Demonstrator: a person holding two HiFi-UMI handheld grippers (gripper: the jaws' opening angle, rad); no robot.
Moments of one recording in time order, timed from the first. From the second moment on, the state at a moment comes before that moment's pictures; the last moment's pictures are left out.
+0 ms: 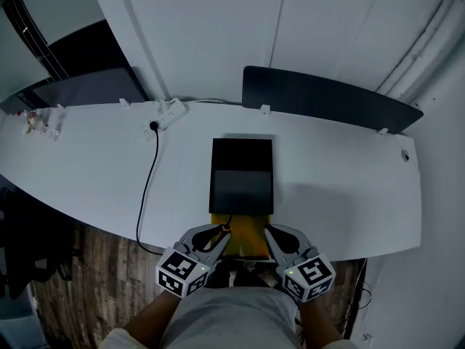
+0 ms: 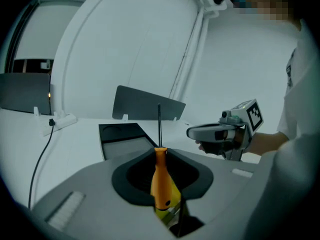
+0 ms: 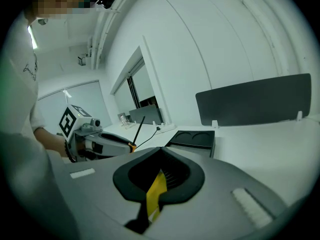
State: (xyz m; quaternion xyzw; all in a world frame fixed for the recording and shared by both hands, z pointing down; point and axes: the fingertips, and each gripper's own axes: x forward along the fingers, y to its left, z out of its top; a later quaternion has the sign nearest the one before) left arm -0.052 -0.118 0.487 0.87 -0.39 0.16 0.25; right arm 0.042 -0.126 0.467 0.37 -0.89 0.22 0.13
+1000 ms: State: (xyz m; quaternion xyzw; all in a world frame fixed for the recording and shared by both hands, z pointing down) left arm -0.019 -0.106 0.600 0.85 -0.29 0.36 0.26; right arm 0.055 -0.121 0.500 0.40 -0.87 0.26 0.13
